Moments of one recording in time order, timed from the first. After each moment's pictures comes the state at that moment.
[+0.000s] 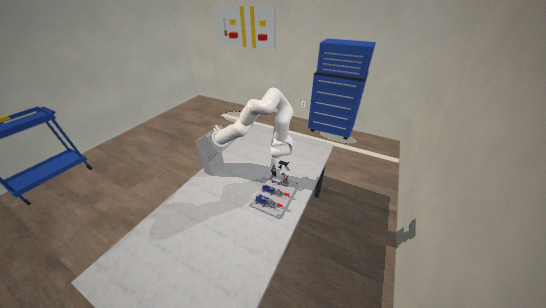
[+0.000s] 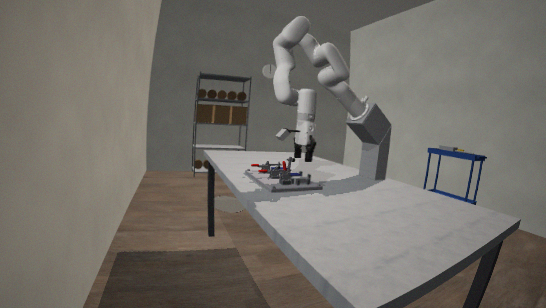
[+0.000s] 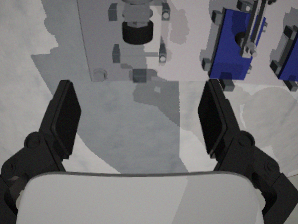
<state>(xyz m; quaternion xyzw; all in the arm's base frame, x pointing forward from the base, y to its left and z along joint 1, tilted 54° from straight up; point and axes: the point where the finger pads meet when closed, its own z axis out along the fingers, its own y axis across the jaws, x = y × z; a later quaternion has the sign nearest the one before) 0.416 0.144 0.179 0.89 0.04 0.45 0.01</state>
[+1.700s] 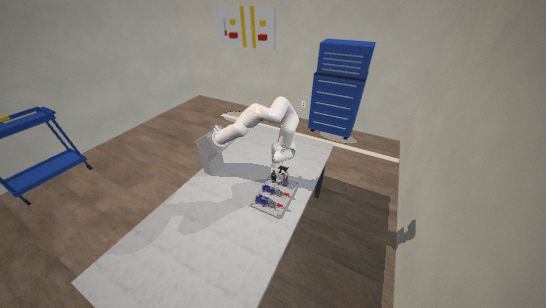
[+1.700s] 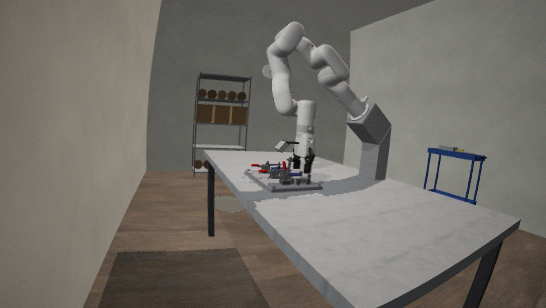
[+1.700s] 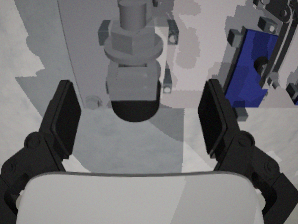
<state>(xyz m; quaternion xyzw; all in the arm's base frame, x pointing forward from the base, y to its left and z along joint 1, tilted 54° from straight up) 0.454 0.146 0.151 0.89 0.04 0.45 0.01</state>
